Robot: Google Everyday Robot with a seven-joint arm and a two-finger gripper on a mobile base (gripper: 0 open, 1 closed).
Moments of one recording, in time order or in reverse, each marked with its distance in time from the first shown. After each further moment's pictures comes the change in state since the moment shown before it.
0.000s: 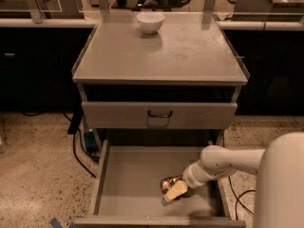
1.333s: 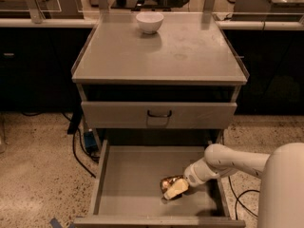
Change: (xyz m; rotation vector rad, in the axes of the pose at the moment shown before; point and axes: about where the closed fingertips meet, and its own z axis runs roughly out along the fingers) arm -0.005 -0.004 0.018 -0.122 -0.049 0.024
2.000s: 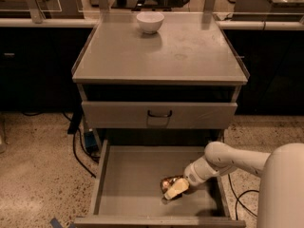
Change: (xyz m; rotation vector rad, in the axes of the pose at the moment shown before) arm -0.001 0.004 -0.003 -0.043 0.023 -0.017
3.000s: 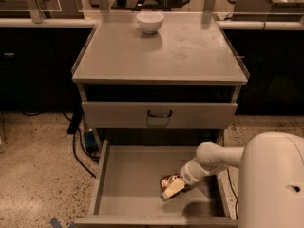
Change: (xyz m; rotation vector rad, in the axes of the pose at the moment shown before) arm 0.002 -0.024 0.021 0.117 0.065 -0.001
